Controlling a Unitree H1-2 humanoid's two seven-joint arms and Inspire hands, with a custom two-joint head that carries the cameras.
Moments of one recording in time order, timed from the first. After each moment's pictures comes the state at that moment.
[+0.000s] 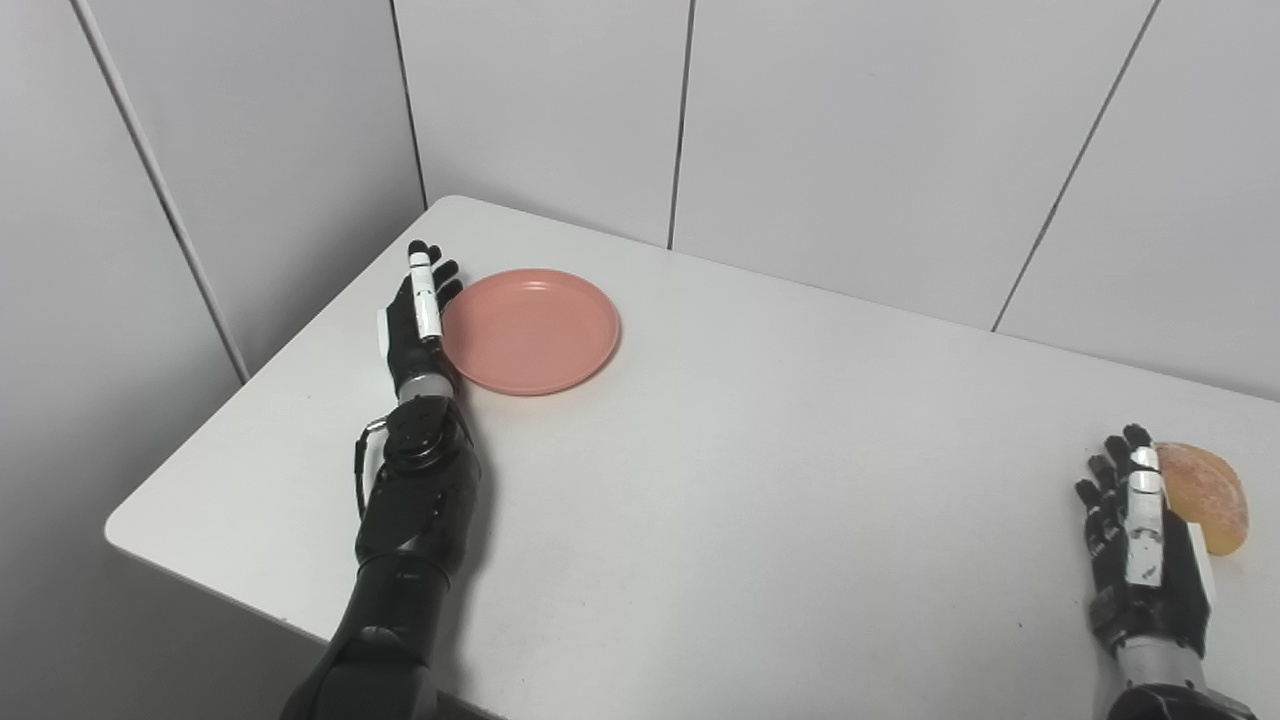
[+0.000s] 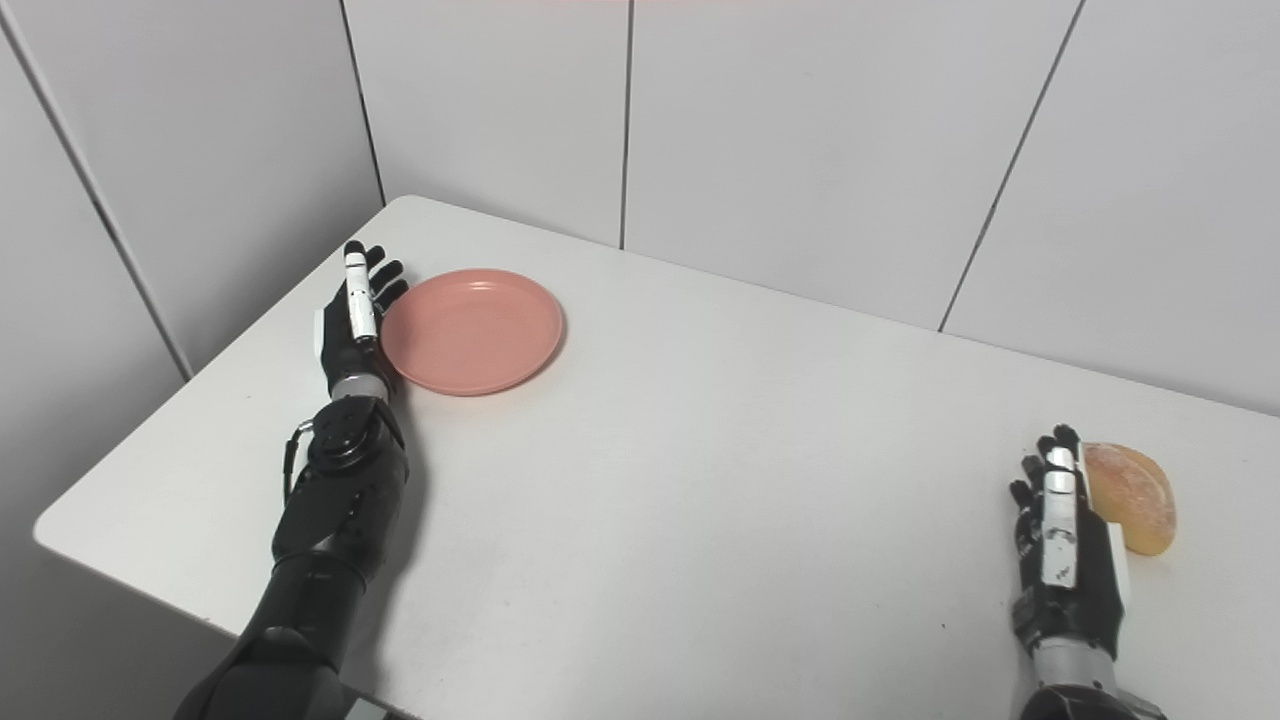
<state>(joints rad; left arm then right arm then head) -0.48 0.20 0.40 0.49 -0.26 0.02 0.31 -0.35 -0.07 -0.11 0.31 0.19 -0.01 0.07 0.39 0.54</state>
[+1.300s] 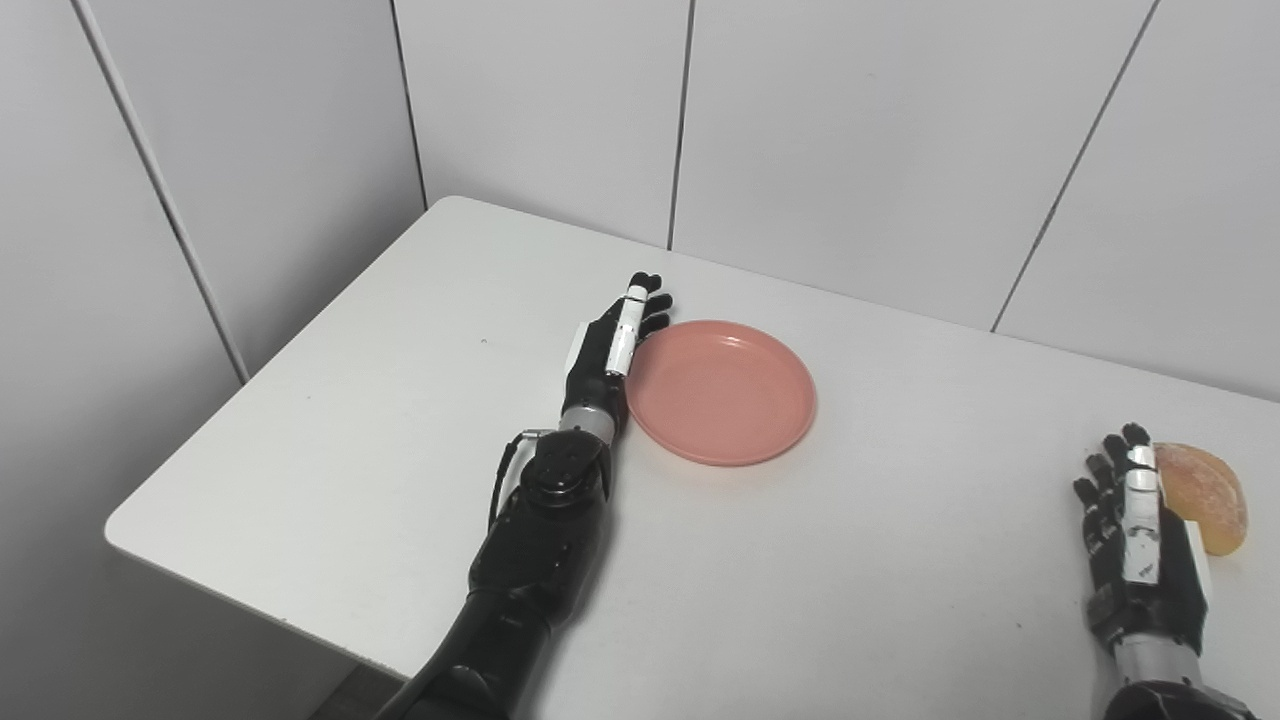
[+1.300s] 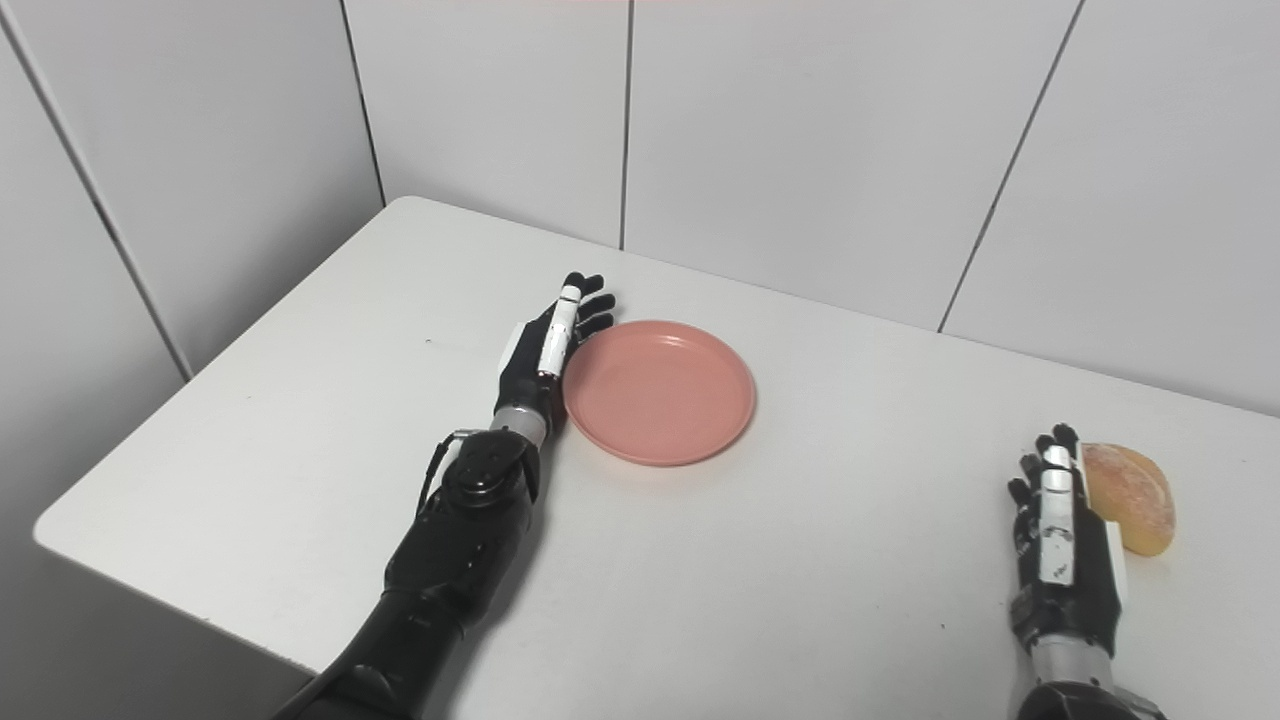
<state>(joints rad) -0.48 0.05 0.12 0.44 -0.14 0.06 0.16 -0.35 -0.06 -0.11 0.32 0.19 -0.01 0.07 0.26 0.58</state>
